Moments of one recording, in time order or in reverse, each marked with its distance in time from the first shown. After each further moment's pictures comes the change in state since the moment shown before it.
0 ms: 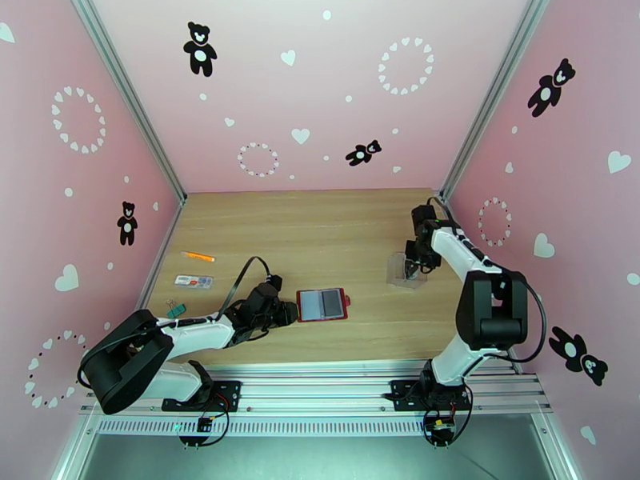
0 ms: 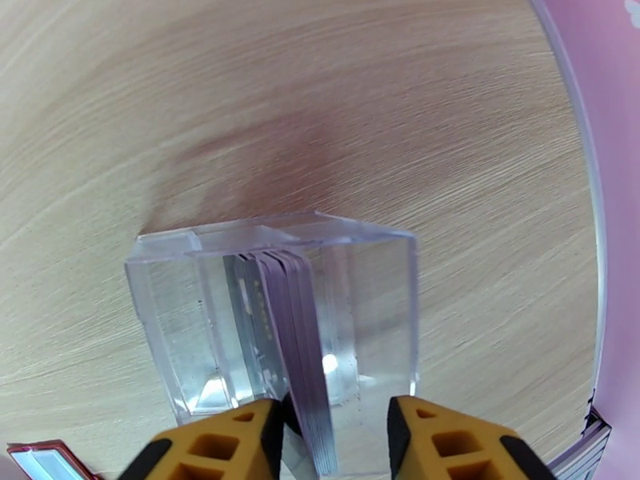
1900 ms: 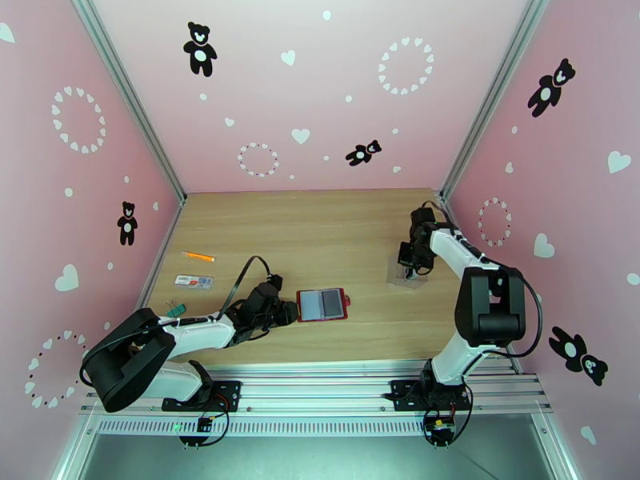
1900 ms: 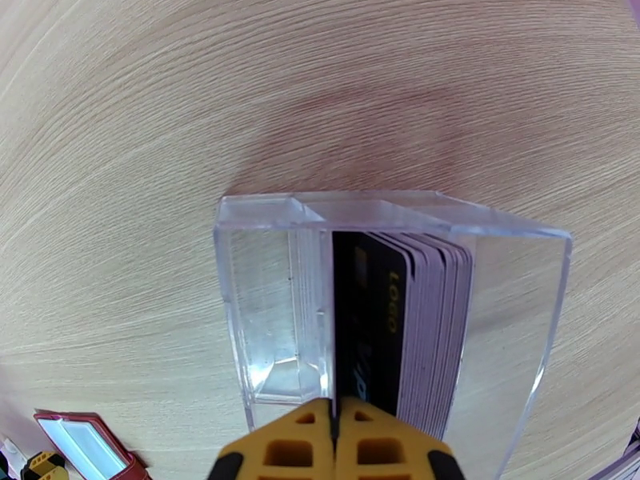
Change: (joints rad) left arm 0.001 0.013 0.000 0.019 0.000 0.000; right arm -0.001 0.020 -0.025 0.036 -0.211 -0.009
